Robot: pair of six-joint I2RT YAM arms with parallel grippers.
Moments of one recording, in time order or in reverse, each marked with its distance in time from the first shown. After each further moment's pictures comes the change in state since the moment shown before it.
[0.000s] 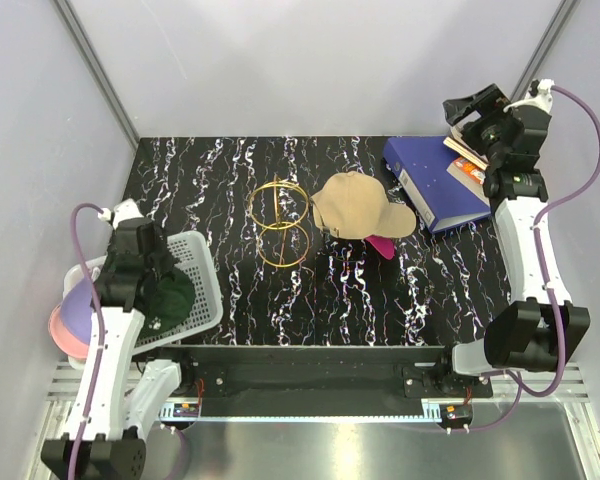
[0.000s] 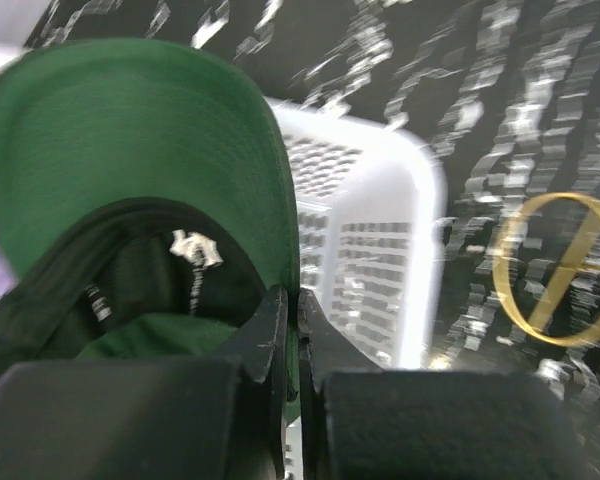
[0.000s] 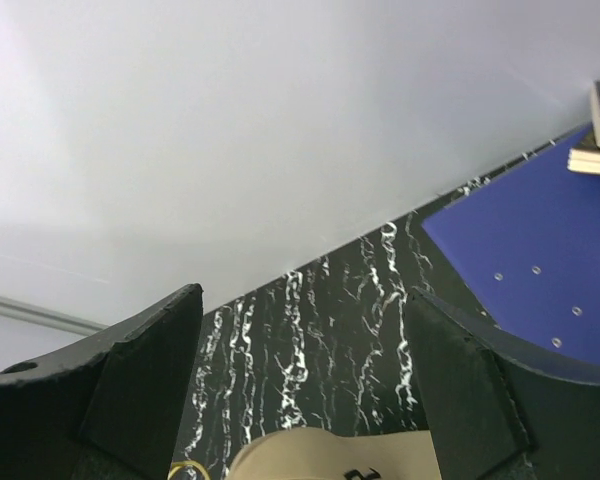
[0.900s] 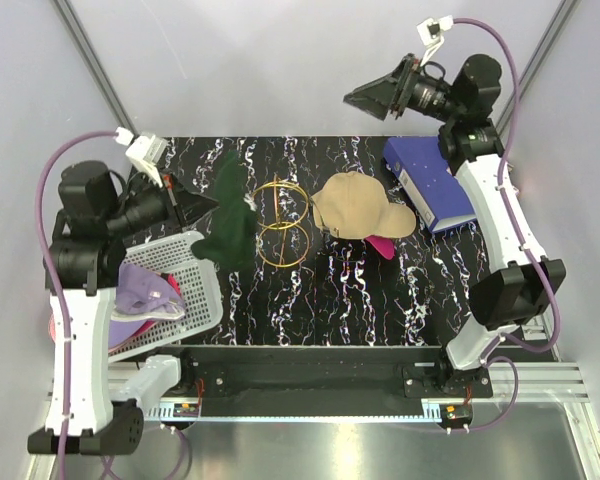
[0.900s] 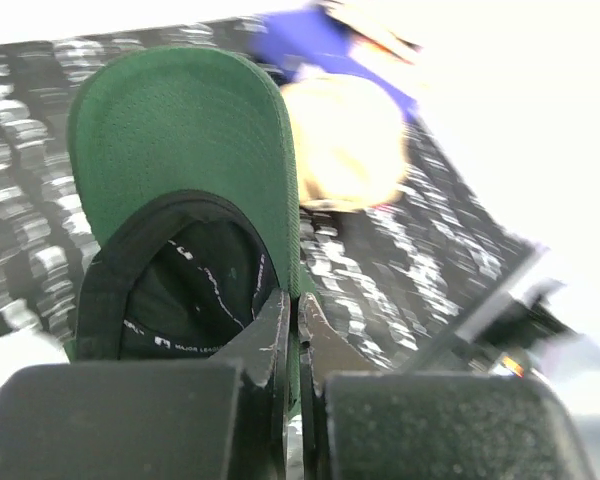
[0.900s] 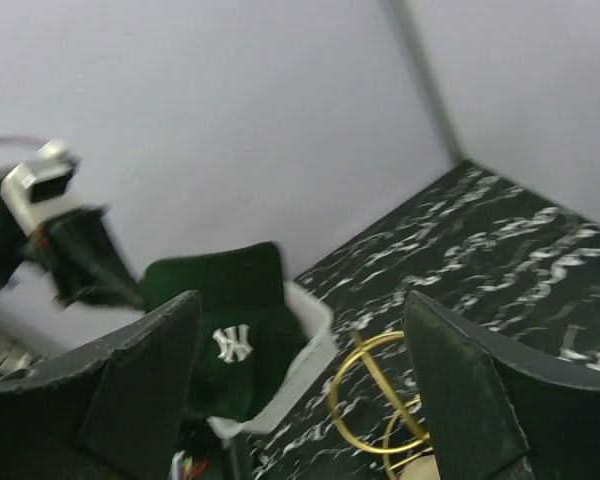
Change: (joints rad) left arm 0.000 0.146 0.584 -0.041 0.991 0.266; right arm 0.279 0.278 0.460 0.126 -0.729 -0.029
